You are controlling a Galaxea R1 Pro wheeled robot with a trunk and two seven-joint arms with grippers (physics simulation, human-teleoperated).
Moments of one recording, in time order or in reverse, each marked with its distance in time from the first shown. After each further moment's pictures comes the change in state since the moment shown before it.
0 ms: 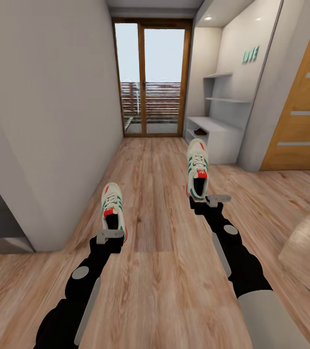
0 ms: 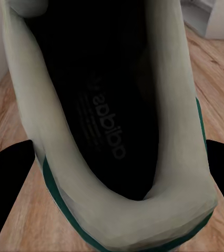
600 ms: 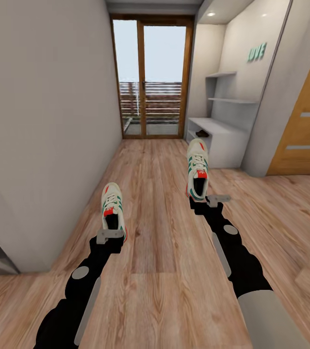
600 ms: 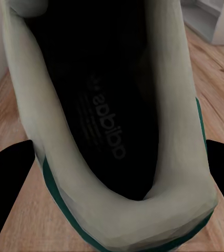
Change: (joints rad) left arm 0.000 0.000 0.000 0.000 0.000 0.000 0.000; right arm 0.000 0.000 0.000 0.001 0.001 0.000 0.000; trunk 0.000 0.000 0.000
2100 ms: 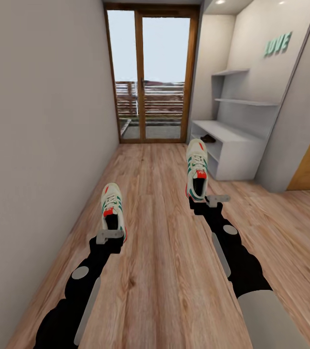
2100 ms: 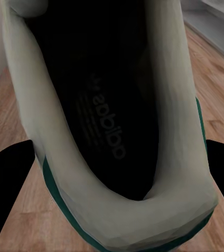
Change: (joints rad) left arm 0.000 0.002 0.002 0.002 0.001 0.002 0.000; right arm 0.000 0.000 0.003 0.001 0.001 -0.001 0.001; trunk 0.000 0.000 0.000
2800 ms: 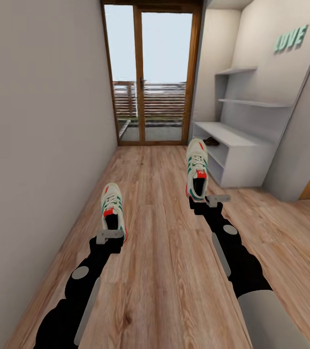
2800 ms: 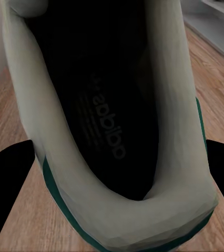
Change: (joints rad) left arm 0.000 0.000 0.000 0.000 -0.001 0.000 0.000; right arm 0.000 0.000 0.000 -0.001 0.000 0.001 -0.001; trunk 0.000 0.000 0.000
